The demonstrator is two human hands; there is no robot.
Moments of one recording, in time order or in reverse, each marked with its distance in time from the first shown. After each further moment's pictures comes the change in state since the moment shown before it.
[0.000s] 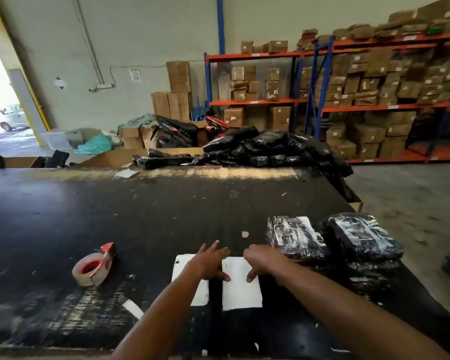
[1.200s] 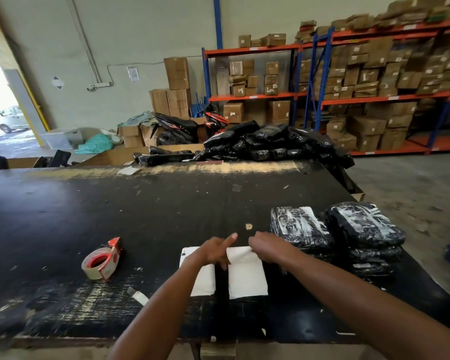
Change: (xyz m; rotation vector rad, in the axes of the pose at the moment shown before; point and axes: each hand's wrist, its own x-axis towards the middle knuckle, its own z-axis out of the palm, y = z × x) left_hand -0.030 0.014 -0.020 -0.835 0.103 -0.169; right_hand -0.021 -0.008 -0.005 0.030 0.142 0.070
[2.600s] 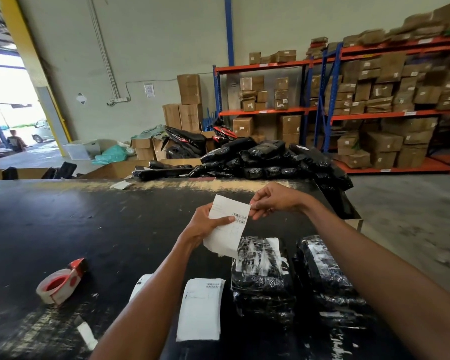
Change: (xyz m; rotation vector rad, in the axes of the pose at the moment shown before) left_hand 0.081 0.158 -0.004 -0.553 0.326 0.218; right_hand 0.026 0.237 -0.110 1.203 -0.017 -0.244
